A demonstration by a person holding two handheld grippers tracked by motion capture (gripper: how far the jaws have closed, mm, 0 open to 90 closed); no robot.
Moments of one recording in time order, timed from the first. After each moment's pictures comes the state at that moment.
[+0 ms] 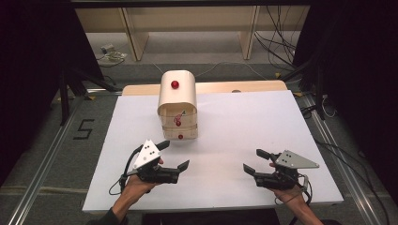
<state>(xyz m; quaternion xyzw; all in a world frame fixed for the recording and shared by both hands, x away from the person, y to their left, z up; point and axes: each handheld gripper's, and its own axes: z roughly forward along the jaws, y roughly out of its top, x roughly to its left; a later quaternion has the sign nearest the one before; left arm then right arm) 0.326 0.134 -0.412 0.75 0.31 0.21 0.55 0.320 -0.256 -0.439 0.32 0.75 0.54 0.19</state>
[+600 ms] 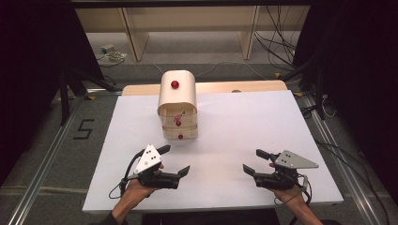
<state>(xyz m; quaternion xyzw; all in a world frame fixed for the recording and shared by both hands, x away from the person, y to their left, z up) 0.318 0.131 -0.419 0.76 0.30 0.20 0.54 0.320 -0.255 -0.439 0.32 0.75 0.54 0.19</state>
